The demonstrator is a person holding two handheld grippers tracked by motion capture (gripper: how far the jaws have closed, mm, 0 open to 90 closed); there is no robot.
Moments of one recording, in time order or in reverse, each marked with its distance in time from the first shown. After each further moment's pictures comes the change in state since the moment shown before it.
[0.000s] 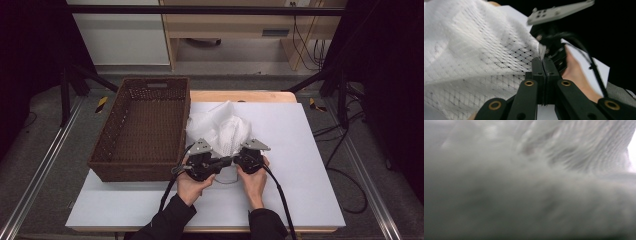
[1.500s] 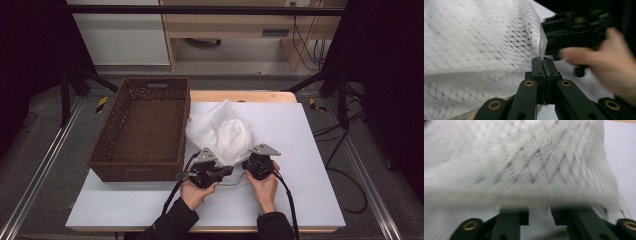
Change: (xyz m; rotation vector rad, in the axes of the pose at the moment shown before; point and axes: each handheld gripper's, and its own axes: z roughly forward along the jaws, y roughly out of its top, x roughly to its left) left arm 0.003 -0.029 0.020 0.078 0.015 0.011; right arm -0.013 -0.009 -0.036 0.027 0.016 -0.046
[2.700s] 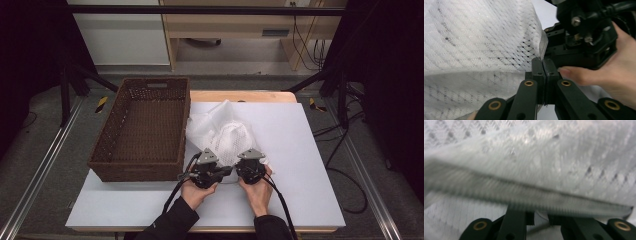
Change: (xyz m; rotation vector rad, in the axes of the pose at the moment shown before) left arm -0.002 0.000 0.000 0.012 0.019 0.024; right arm 0.028 -0.003 0.013 0.159 -0.094 -0.102
